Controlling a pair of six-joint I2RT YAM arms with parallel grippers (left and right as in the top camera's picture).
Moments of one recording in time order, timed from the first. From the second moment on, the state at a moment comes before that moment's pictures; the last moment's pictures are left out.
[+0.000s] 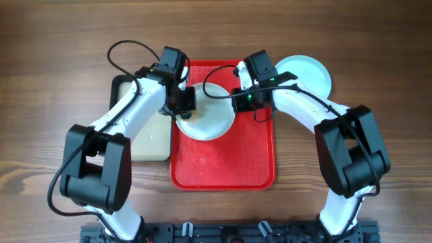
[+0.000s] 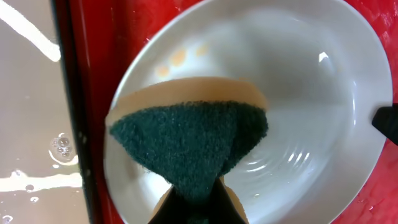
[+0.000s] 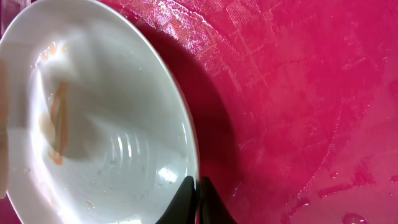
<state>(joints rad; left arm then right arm) -0.31 1.85 1.25 -0.76 0.16 -0.34 0.42 1.98 1.24 -0.46 -0.34 0.24</state>
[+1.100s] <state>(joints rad) -0.42 1.90 1.14 -0.52 0.26 -0.43 0.41 1.98 1.24 -0.46 -0.28 0.26</state>
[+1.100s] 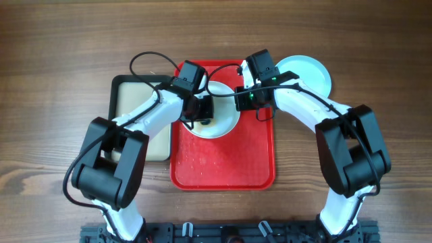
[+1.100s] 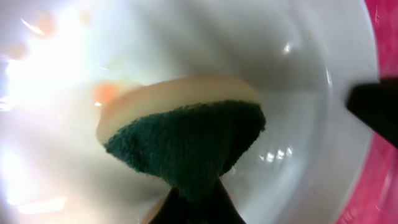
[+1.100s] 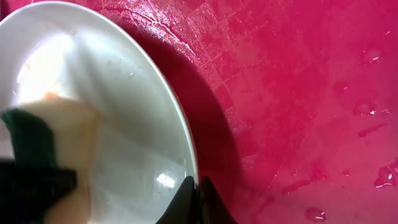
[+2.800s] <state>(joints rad) -0.40 1.91 1.37 -0.83 -0.04 -0.21 0.42 1.98 1.24 -0.46 -0.31 0.26</state>
